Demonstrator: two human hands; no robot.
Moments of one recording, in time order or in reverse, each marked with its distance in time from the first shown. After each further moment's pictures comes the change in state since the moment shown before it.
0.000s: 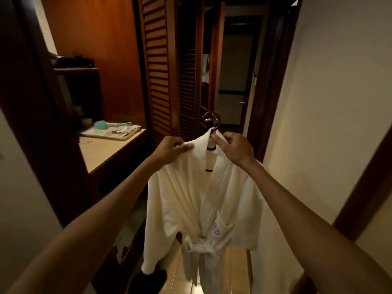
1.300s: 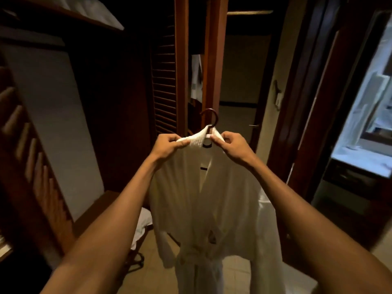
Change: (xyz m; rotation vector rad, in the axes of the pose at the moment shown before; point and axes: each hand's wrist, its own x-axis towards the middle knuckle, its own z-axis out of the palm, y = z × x) left_hand 0.841 -0.187 0.121 -0.211 0.139 0.049; right_hand 0.740 0.369 0.220 0.114 -0.179 -0.023
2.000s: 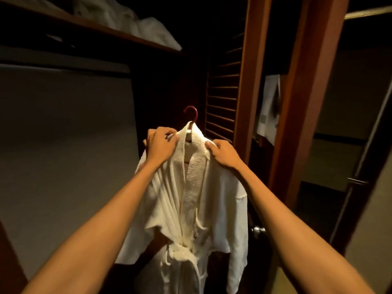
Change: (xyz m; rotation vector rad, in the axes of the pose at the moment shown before) left_hand 0.313 -0.128 -0.162 0.646 0.671 0.059; right_hand 0.411 0.007 0.216 0.053 -0.233 -0.287
